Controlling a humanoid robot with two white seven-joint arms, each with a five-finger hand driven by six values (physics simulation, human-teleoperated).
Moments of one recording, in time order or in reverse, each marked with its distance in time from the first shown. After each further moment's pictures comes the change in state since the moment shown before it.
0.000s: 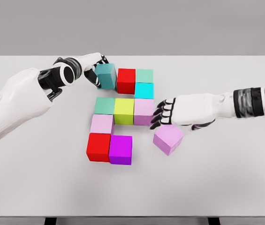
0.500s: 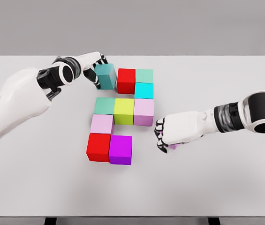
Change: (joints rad) left arm 0.000 0.004 0.005 -0.003 0.000 0.000 0.000; right arm -0.044 0.059 0.176 -0.026 0.127 0.001 0.000
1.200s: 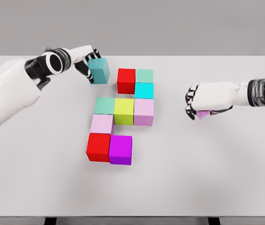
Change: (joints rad) left arm -0.023 0.013 0.057 0.076 -0.008 -0.067 -0.078; right arm 0.006 -0.074 -0.159 0.147 0.037 -0.001 0.001
